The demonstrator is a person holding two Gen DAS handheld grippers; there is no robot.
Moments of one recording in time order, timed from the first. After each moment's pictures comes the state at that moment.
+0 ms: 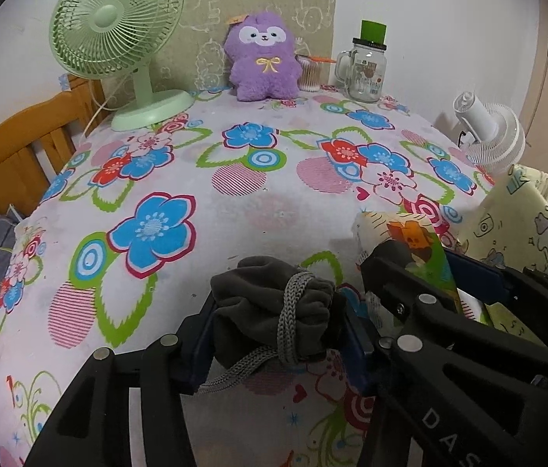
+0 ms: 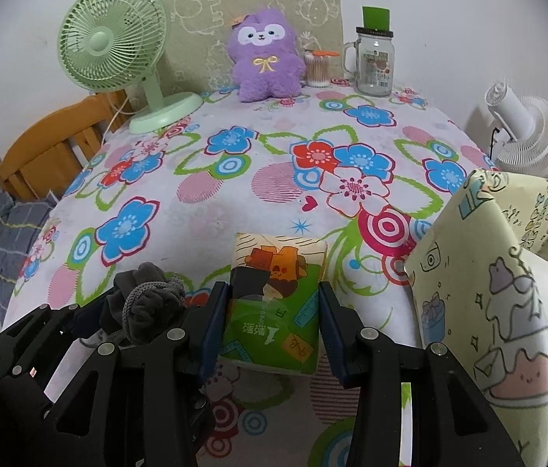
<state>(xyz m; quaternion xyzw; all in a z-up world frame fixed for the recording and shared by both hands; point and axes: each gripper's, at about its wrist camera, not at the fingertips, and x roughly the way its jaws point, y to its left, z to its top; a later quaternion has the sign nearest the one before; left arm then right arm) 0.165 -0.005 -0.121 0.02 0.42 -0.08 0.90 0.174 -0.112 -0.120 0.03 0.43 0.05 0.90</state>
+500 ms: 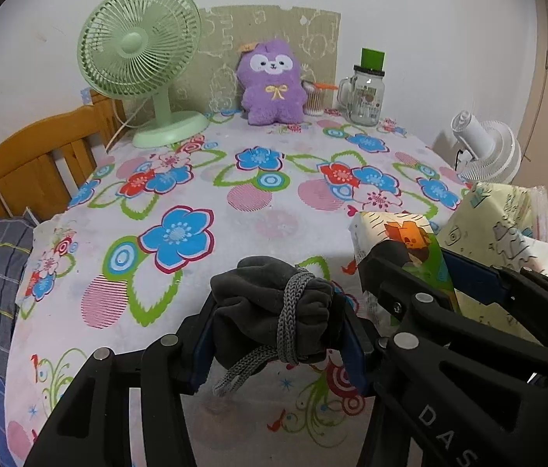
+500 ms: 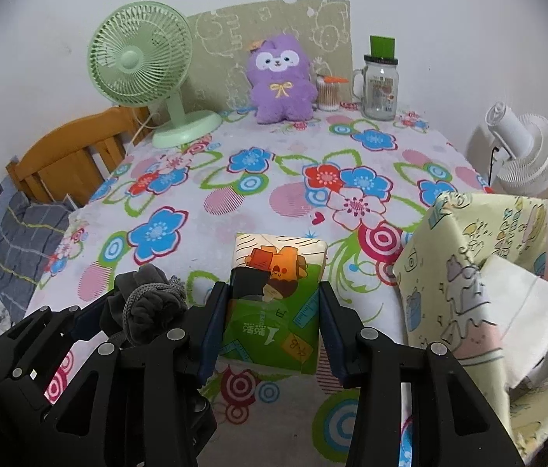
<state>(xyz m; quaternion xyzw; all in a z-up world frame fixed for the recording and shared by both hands) 0.128 -0.003 -0.091 0.02 0.39 -0.07 0.92 0.140 -0.111 -0.089 0.03 0.40 0.07 0.92</state>
